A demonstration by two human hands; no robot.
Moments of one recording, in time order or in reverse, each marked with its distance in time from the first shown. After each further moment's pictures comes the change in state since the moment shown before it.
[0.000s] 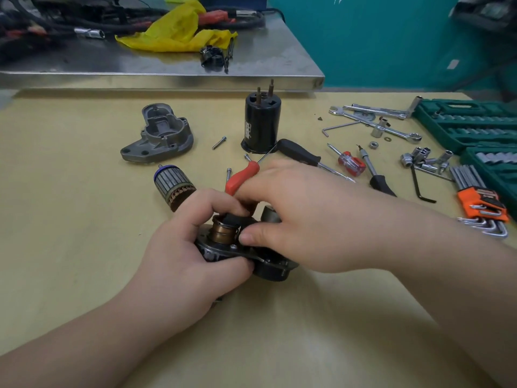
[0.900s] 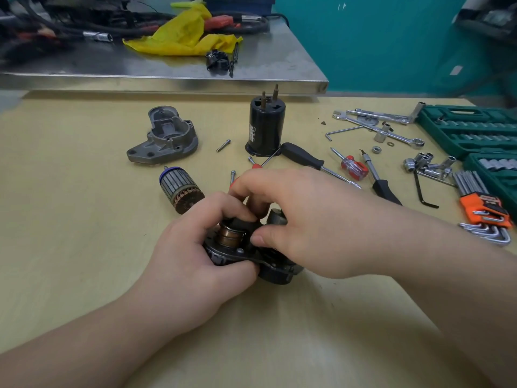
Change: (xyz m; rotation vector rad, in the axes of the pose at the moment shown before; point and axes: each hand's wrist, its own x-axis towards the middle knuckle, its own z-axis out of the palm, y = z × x) left_hand 0.003 -0.001 0.002 0.122 0.013 0.063; right_hand -0.005 -0.004 -0.001 0.133 -0.002 0.021
